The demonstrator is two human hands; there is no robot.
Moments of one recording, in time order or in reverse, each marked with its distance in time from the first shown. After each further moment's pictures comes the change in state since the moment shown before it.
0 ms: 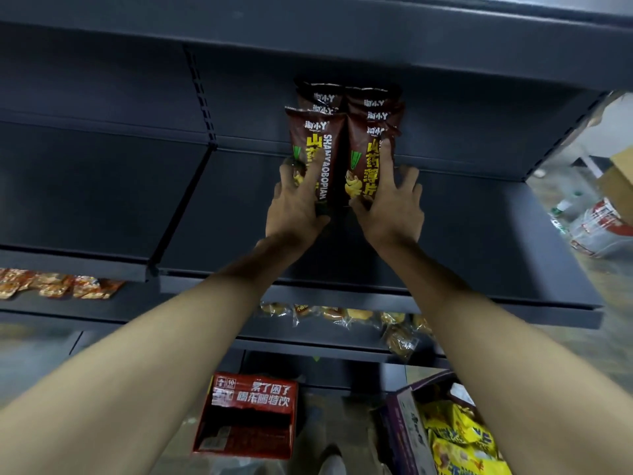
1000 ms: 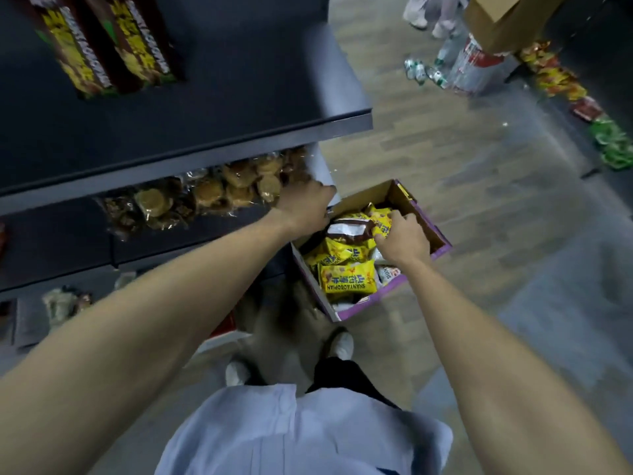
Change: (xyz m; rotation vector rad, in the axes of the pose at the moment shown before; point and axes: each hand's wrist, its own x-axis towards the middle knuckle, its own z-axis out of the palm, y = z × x) left_hand -0.212 0.235 0.151 0.493 -0.602 0.629; right_hand -0.296 0.317 -0.129 -0.124 -0.432 0.602
